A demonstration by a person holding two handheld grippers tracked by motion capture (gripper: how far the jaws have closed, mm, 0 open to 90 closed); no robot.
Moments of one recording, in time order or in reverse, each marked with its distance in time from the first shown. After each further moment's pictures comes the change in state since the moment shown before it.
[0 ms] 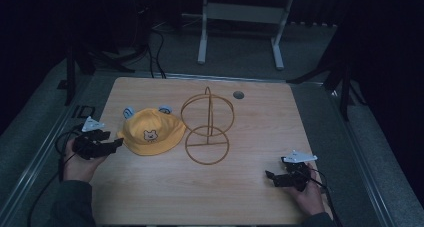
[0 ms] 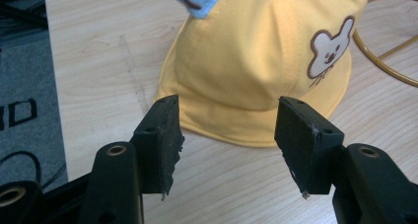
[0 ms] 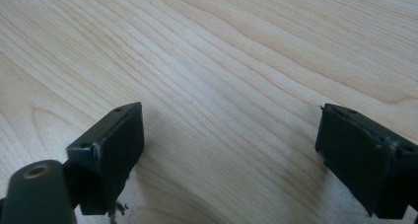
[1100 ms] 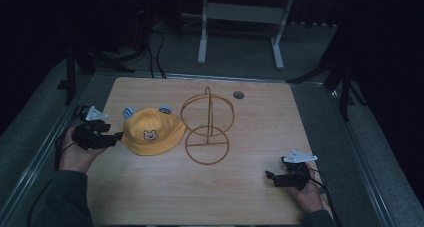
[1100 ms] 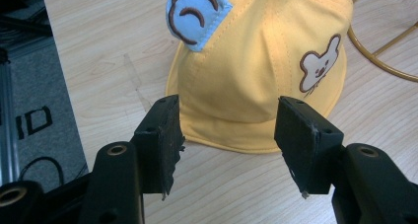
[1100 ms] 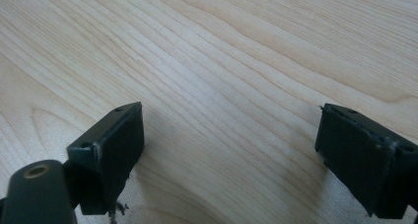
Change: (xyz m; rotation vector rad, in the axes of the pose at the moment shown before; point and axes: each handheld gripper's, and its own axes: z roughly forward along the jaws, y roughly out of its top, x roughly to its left) left arm 0.000 0.033 -0.012 0.068 0.007 0.091; right arm 0.000 0.000 0.000 -0.001 -0.003 0.004
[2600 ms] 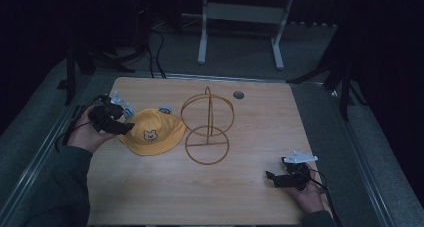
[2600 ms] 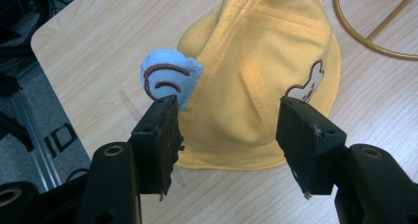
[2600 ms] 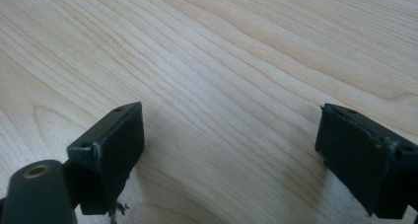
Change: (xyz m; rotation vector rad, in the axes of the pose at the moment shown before) left arm -0.013 0.060 0.011 0.131 -0.009 0.225; right arm 0.000 -0.001 -0.001 -0.001 0.000 0.000
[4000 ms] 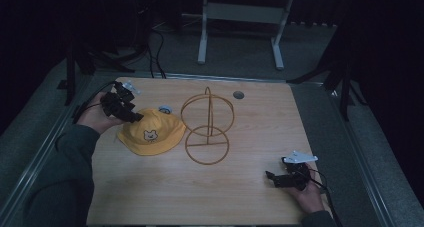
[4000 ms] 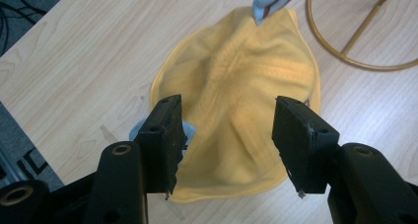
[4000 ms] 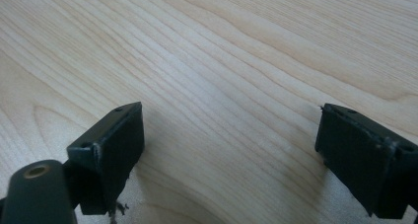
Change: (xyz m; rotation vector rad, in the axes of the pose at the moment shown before) left arm 0.018 0.043 0.019 0.048 -0.130 0.074; right arm 0.000 0.000 0.000 0.000 0.000 0.000
